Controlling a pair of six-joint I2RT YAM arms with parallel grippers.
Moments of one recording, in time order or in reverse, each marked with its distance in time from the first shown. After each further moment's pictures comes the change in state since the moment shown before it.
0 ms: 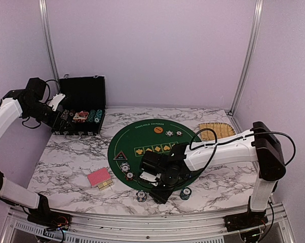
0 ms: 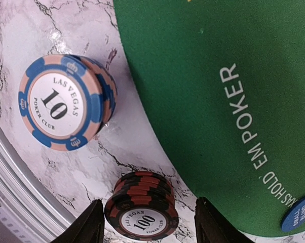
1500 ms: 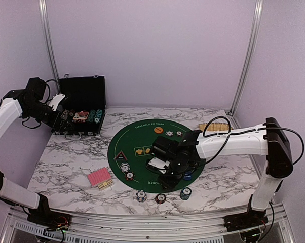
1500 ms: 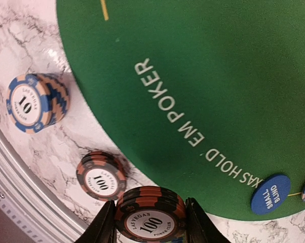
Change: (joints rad) left arm 0.000 0.000 0.000 -0.001 0.001 0.000; right arm -0.098 -0.091 -0.013 -0.045 -0.006 -0.003
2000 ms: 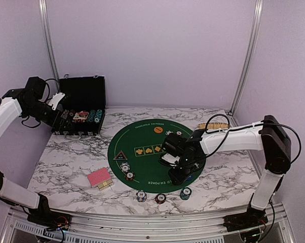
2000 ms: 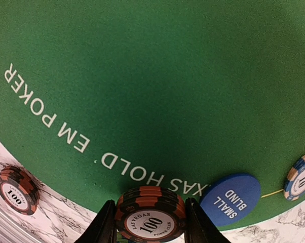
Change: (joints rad) left arm 0.000 0.000 0.013 -0.004 0.000 0.000; right arm -0.161 0.000 -0.111 0.064 0.045 -0.001
